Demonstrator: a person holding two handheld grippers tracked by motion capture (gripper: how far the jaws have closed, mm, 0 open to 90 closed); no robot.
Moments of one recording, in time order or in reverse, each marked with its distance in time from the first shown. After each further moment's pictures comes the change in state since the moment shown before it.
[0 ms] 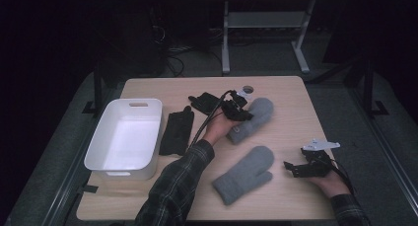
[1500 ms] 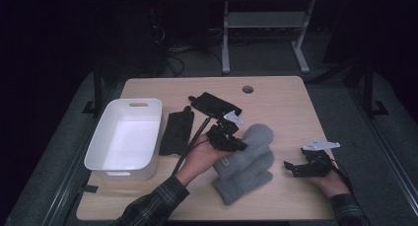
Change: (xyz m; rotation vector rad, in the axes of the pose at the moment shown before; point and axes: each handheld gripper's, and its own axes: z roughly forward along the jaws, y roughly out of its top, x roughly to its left) left arm -0.104 -0.039 -0.104 0.079 -0.110 -0.020; right arm 0.000 0.000 0.000 -0.003 -0.003 -0.001
